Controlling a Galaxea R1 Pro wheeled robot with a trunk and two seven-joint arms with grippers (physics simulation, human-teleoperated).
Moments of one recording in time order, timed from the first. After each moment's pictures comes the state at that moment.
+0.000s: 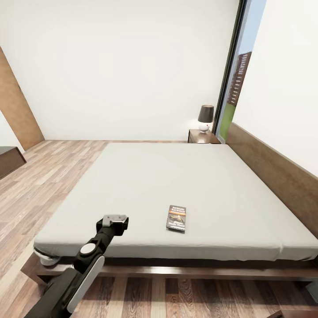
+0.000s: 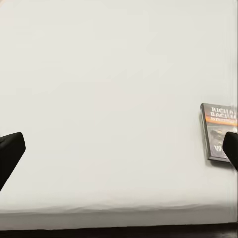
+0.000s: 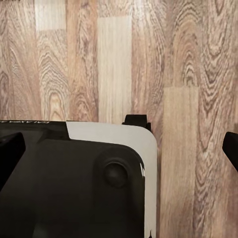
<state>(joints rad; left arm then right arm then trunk) -0.37 0.15 -0.38 -1.39 0.35 0.34 0.31 0.04 -0.15 -0.20 -0.53 0.04 0.02 0.40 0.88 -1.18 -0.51</state>
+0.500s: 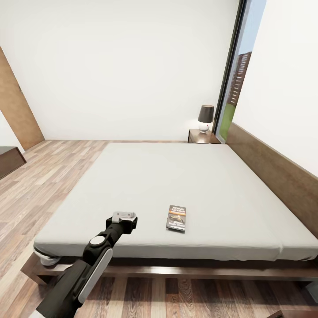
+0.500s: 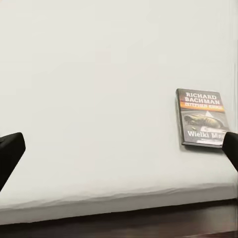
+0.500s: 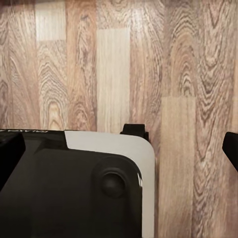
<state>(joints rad) -0.42 0.08 -0.38 -1.37 0.33 0.46 0.26 0.04 -0.15 -0.21 -0.53 0.03 -0.02 0.40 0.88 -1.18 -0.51</state>
